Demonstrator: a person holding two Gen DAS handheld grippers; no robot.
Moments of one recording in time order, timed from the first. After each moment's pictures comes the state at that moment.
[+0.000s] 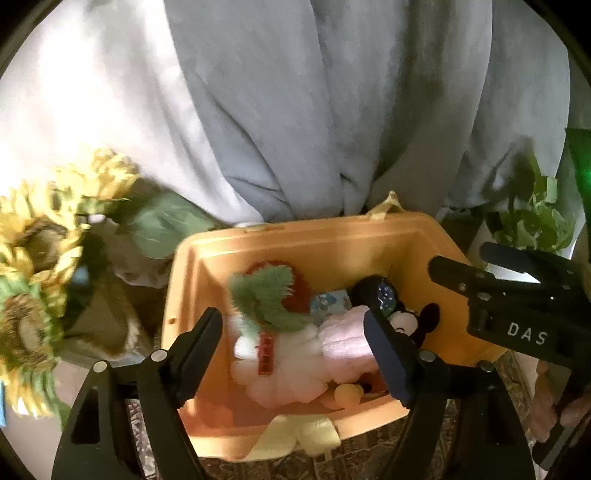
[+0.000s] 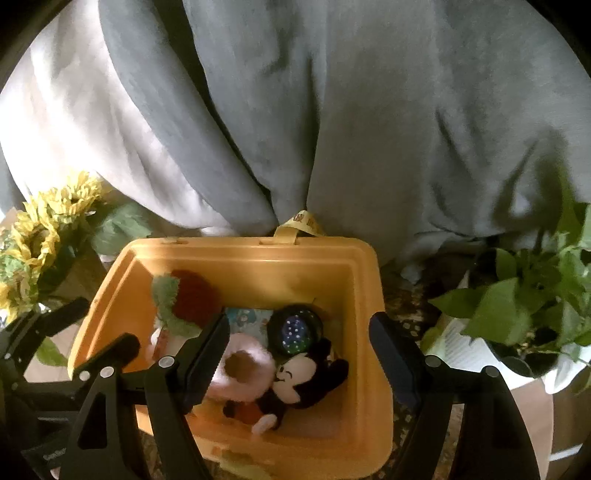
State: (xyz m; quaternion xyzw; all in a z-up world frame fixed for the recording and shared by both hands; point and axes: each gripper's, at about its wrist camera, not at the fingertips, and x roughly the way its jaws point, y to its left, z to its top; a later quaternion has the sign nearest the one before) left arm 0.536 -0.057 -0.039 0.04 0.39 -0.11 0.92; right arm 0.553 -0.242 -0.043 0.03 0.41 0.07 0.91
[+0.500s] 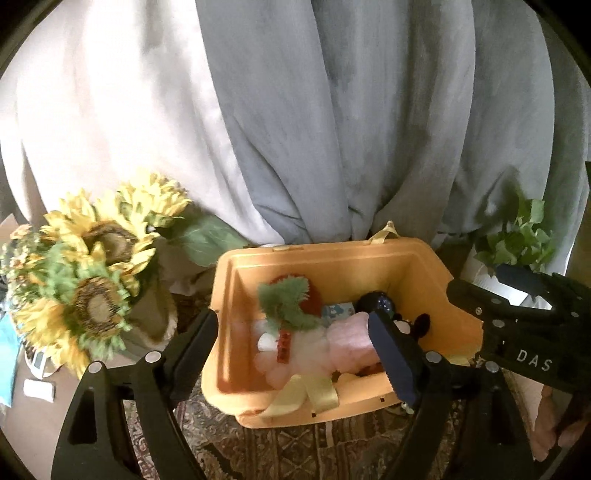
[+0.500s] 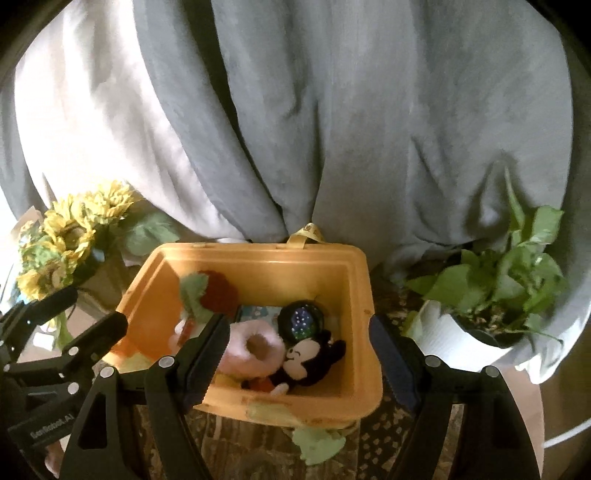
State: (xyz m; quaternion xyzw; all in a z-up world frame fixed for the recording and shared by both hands) left arm 0.482 -0.041 -0.003 0.03 0.34 -0.07 0.94; right arm 0.496 -0.240 -0.007 0.03 0.37 0.07 0.92
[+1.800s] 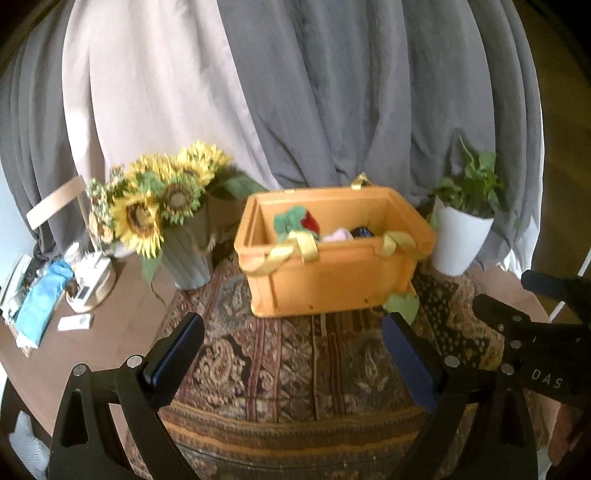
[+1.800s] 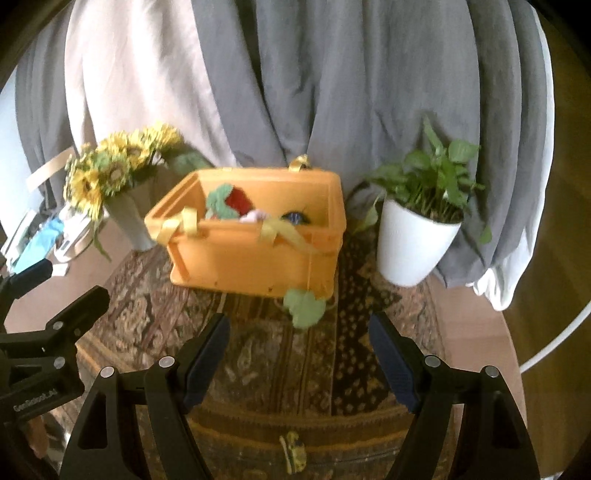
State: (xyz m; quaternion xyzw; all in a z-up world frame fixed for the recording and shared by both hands) left arm 0.291 -0.049 -0.018 0.05 0.33 -0.04 0.94; right arm 0.308 -0.258 -0.024 -0.01 0.39 0.06 0.92
